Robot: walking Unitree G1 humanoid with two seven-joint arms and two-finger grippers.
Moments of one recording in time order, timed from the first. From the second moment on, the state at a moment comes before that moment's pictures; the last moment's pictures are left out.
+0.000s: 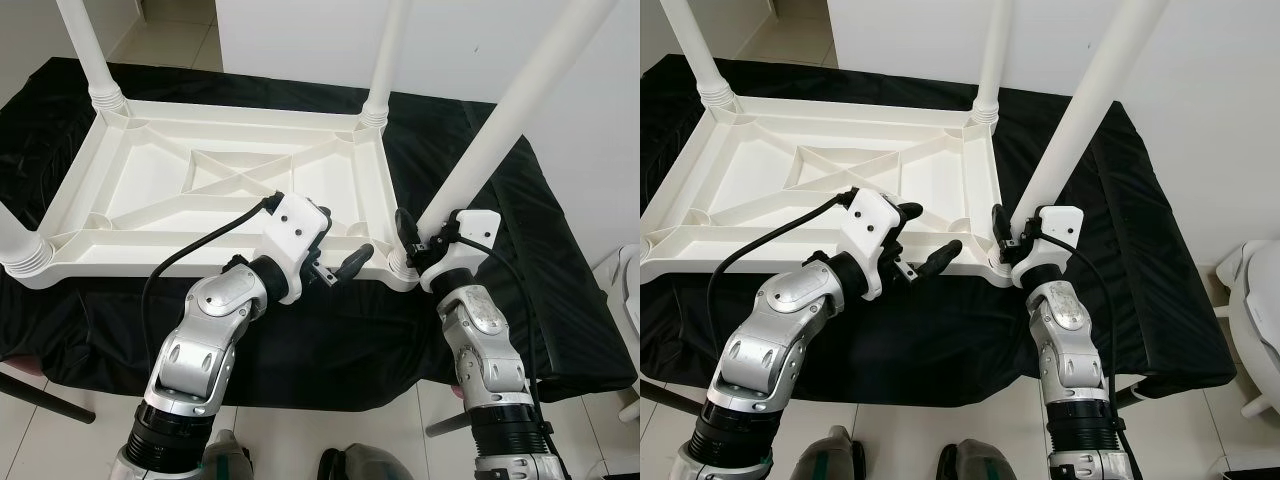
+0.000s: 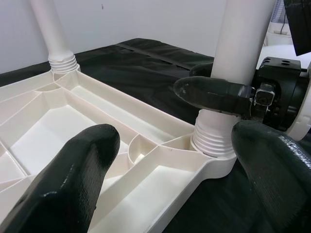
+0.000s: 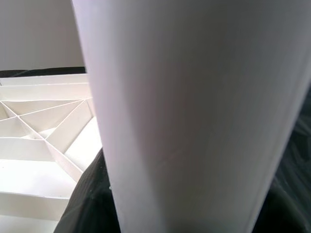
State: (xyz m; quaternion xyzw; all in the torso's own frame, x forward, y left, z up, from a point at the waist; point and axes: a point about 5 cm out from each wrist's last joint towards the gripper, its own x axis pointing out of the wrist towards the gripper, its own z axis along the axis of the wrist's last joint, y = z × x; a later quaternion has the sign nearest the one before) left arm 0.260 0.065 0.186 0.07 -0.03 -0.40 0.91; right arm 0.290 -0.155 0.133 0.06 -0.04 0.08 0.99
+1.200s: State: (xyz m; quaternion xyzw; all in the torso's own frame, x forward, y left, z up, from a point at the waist) left arm 0.260 0.066 0.187 0.07 -0.03 -0.40 0.91; right arm 0.330 -0.146 0.143 0.05 -0.05 -0.17 0.98
